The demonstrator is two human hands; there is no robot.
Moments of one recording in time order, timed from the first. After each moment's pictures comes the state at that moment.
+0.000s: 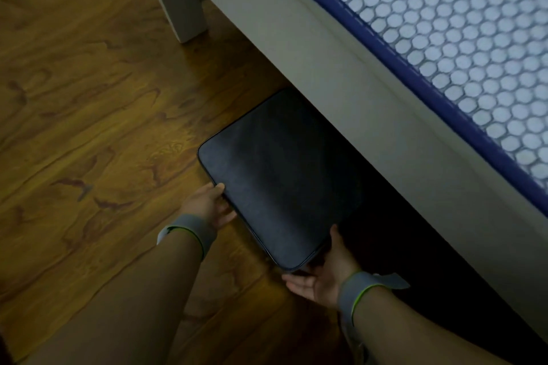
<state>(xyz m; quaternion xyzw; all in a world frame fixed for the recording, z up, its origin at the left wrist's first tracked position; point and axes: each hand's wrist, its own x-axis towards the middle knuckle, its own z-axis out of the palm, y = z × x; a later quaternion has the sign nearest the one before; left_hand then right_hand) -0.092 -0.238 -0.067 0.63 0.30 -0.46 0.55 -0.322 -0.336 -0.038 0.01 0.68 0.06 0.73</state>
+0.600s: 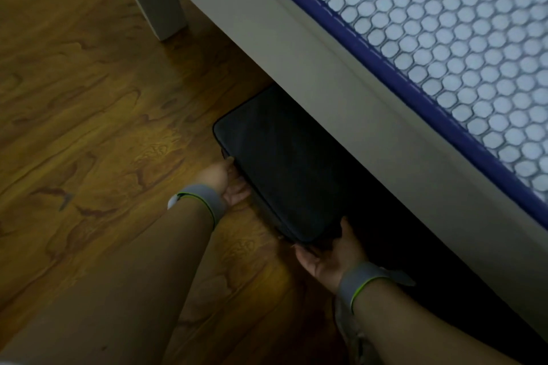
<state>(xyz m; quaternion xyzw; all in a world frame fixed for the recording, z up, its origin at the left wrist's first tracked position) -0.094 -0.309 -0.044 0.59 0.26 -0.54 0.54 -0.327 -0.363 -0.046 0.06 0.67 -0.10 0.73</state>
